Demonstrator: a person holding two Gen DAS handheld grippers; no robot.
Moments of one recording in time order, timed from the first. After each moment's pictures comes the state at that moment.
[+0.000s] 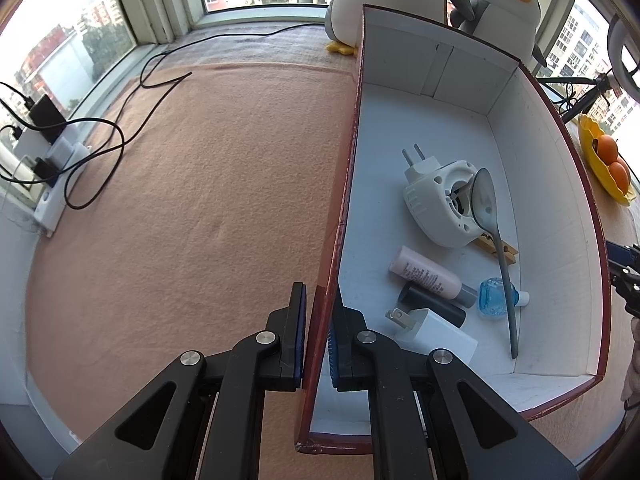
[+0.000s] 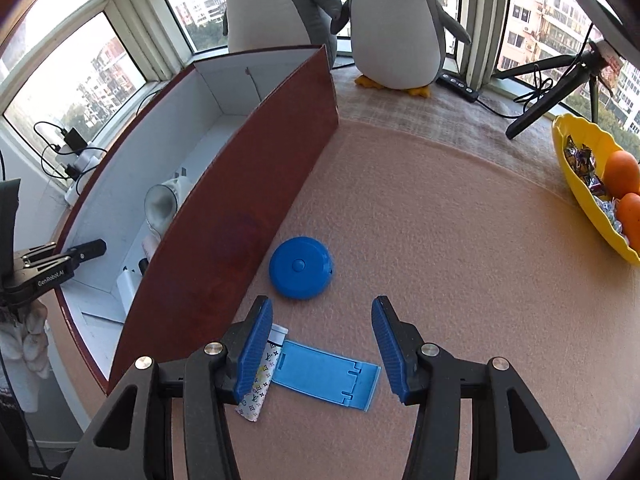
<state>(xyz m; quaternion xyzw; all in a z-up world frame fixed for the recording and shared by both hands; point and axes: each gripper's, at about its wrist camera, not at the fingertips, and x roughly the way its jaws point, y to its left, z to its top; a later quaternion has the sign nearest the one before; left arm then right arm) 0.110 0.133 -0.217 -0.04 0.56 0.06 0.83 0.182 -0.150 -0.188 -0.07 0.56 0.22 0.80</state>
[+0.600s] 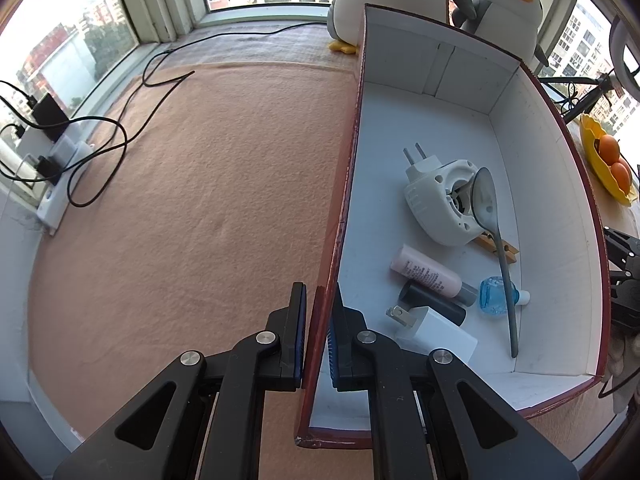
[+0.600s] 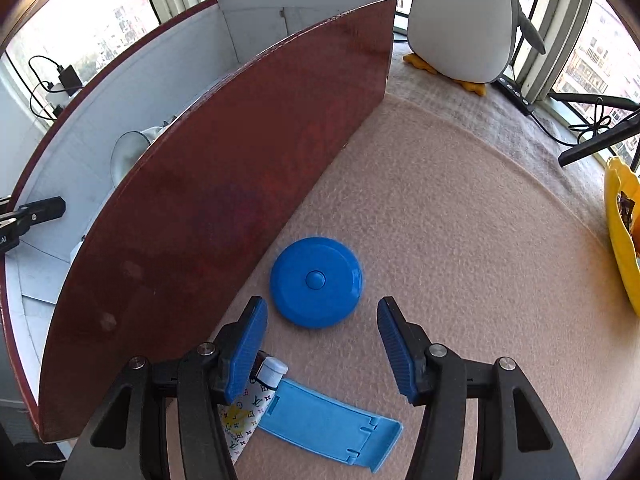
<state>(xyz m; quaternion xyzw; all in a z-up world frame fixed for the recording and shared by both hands) 0.110 0.131 -0.215 -0.04 0.56 0.06 0.83 0.201 -0.113 -0.233 -0.15 0.56 0.23 0.78</state>
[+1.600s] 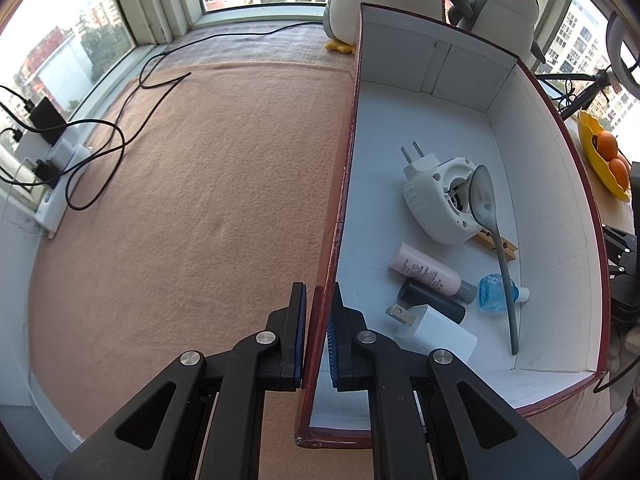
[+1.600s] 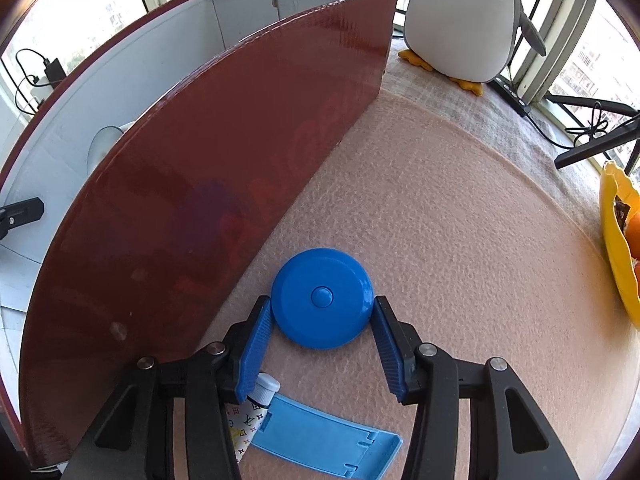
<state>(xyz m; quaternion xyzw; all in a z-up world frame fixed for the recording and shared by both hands) 0.108 0.130 -0.216 -0.04 0.56 0.05 0.83 0.199 -0.106 -0.242 -0.16 0.56 0.20 0.79</state>
